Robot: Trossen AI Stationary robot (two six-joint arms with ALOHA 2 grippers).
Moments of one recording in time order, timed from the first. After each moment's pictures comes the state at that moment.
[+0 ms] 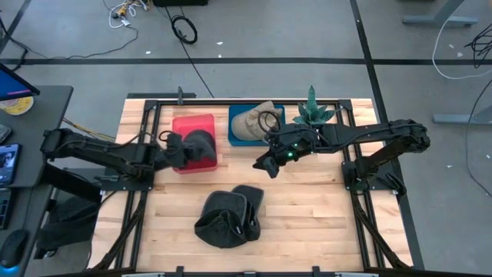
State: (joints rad) left arm -0.09 0.89 0.48 -0.34 -0.61 -1.38; right arm 0.05 1.43 1.29 -0.46 -0.09 0.79
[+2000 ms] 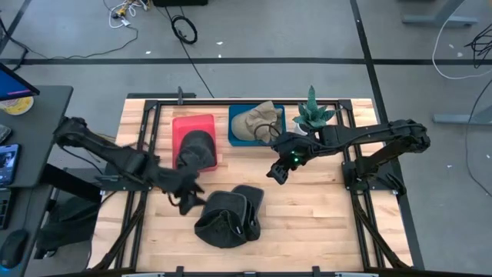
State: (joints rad) left arm -0.45 1.10 0.94 -0.54 -0.13 -0.94; right arm 0.07 1.43 1.29 -0.78 -0.08 0.77
